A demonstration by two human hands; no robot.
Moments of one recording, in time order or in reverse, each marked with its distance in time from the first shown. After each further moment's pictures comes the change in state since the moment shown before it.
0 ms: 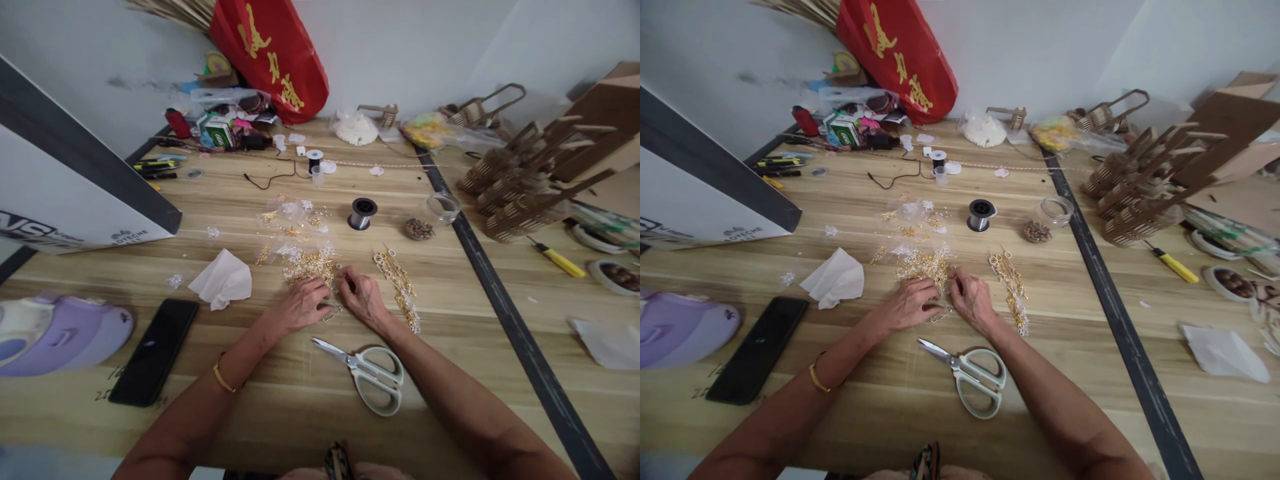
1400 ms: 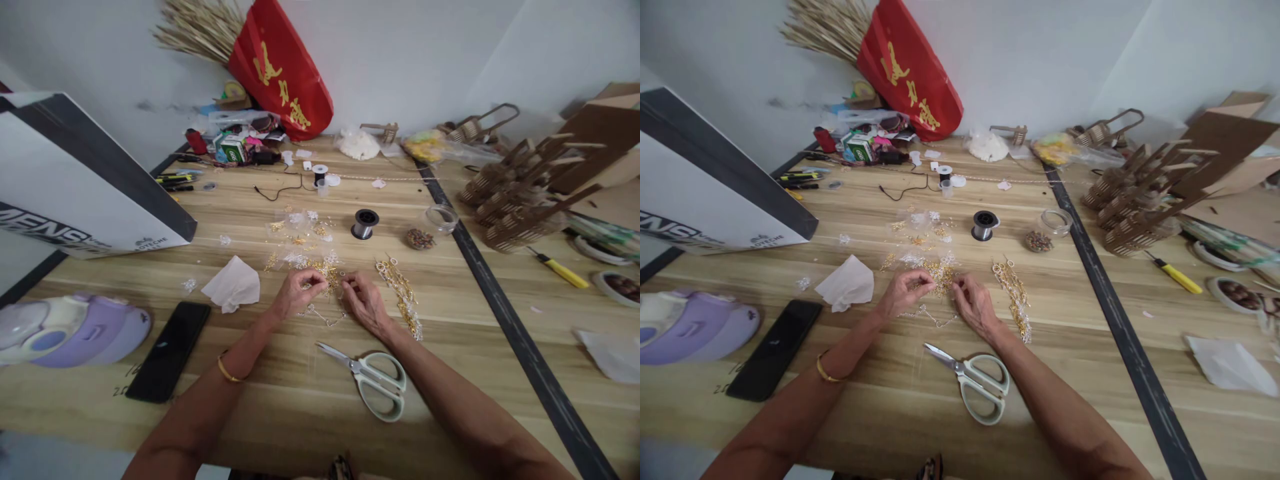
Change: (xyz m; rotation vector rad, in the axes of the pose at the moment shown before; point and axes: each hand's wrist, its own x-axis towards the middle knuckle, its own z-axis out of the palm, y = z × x) left_hand 0.003 -0.008 -0.027 -0.727 0.321 -0.310; right_hand -0.003 -0.009 -0.004 0.289 0.074 -0.068
